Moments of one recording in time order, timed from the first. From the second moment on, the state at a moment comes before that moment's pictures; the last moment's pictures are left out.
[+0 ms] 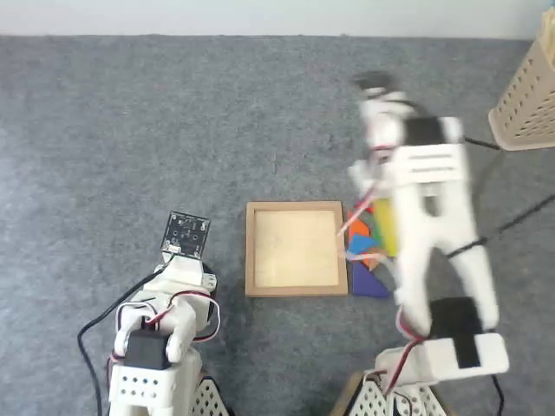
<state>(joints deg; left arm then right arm) 0.1 -103.4 97.6 72.0 -0.7 -14.1 -0.7 0.4 85.0 15.2</state>
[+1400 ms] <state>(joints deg) 0.1 -103.4 97.6 72.0 -0.7 -36.3 21.7 0.4 62.5 51.8</state>
